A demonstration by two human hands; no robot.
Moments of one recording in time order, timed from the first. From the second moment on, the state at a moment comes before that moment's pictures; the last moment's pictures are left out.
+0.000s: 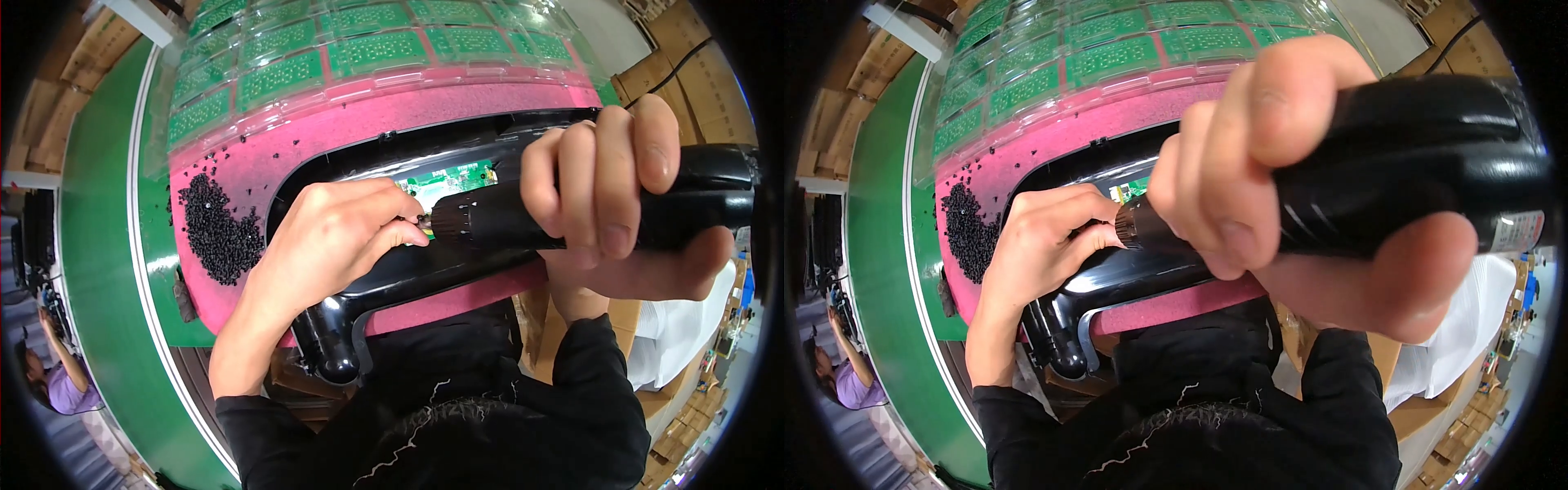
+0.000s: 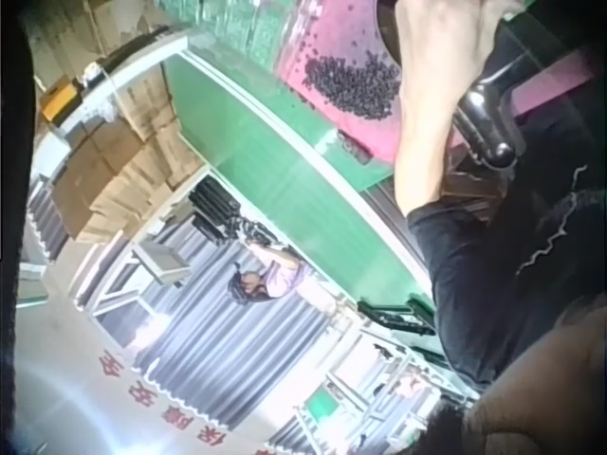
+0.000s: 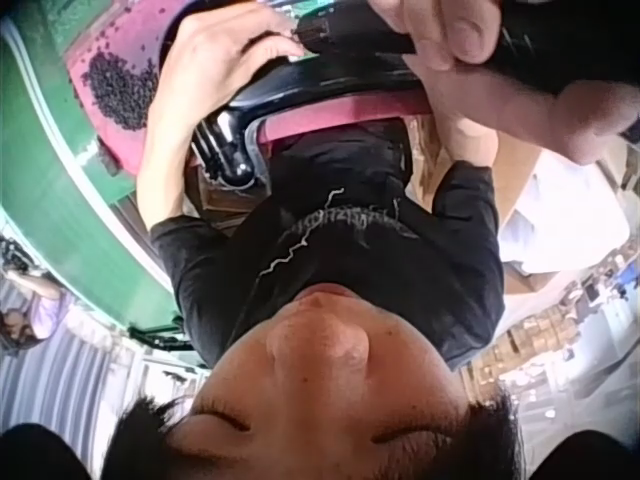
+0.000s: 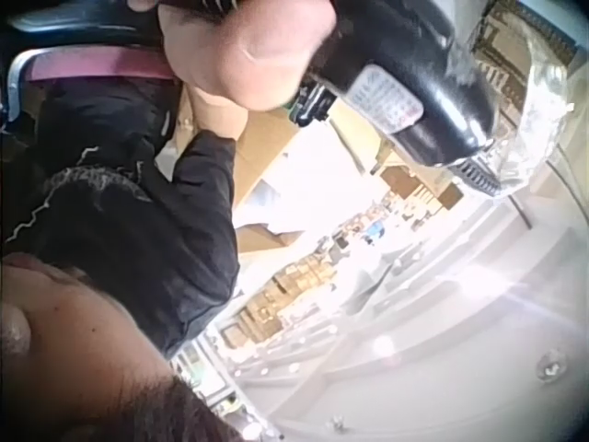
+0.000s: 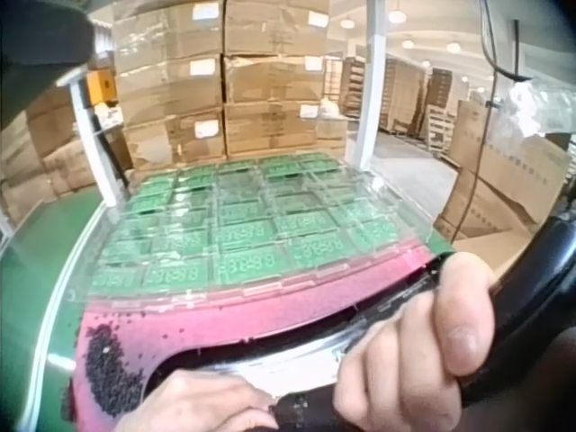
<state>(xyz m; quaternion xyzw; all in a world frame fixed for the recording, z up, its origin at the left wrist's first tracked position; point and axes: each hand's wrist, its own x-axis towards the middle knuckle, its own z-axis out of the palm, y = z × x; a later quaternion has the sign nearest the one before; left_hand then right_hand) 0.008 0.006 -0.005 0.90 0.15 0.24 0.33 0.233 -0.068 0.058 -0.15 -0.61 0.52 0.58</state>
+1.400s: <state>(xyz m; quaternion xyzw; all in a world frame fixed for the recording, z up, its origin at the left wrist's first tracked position) 0.000 0.007 -0.007 0.89 0.20 0.23 0.35 0.194 -0.073 0.049 -0.15 -0.61 0.44 0.64</state>
